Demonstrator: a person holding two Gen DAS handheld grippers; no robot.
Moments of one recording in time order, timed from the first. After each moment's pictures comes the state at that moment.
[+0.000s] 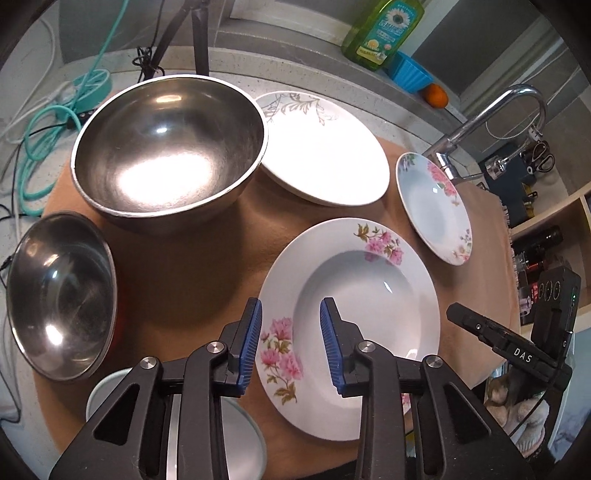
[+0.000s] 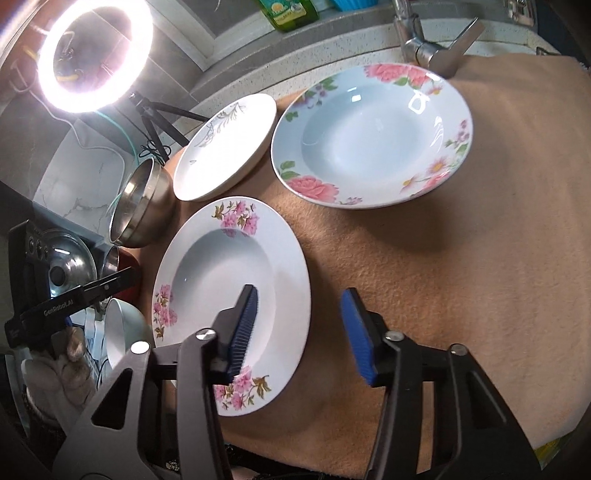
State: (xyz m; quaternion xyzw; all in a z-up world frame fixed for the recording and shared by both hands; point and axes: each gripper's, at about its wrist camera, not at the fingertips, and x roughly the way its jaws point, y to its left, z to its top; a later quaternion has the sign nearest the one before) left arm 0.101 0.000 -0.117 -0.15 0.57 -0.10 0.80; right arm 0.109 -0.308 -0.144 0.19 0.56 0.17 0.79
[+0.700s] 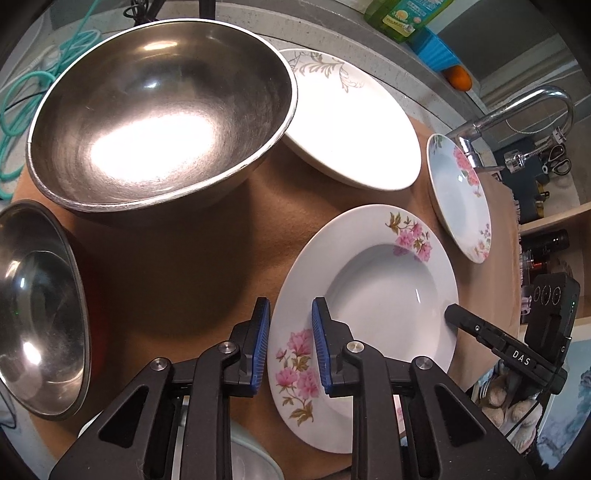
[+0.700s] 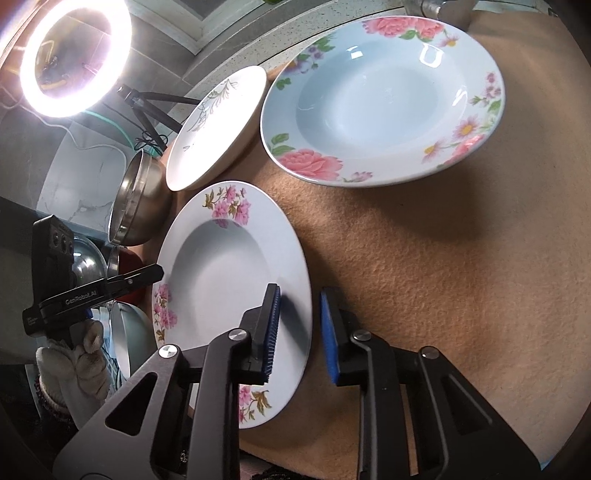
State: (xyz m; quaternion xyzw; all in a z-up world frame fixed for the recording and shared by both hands) left arm 0.122 0.005 -0.150 -0.16 0.62 -0.10 0.76; right arm 0.129 -0.302 -0.174 0.23 0.59 0.20 0.75
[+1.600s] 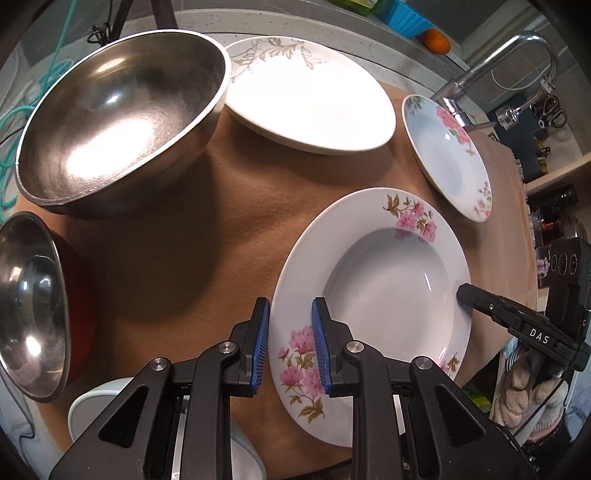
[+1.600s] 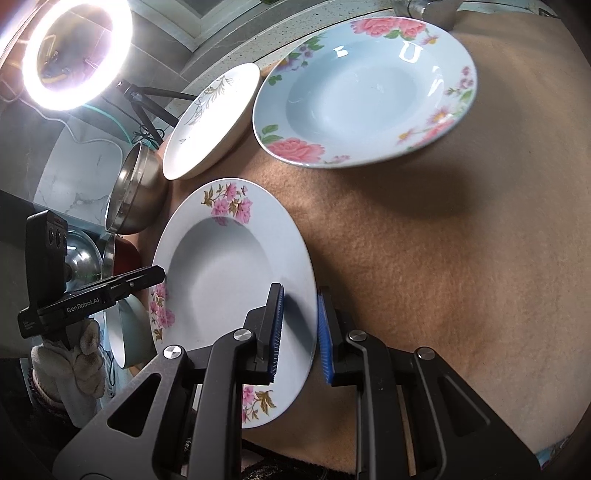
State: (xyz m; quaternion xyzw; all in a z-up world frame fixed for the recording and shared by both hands) left arm 0.109 -0.032 -0.146 -0.08 0.63 -0.12 0.77; right arm 0.117 -0.308 -0.172 0.22 0.59 0.19 0.75
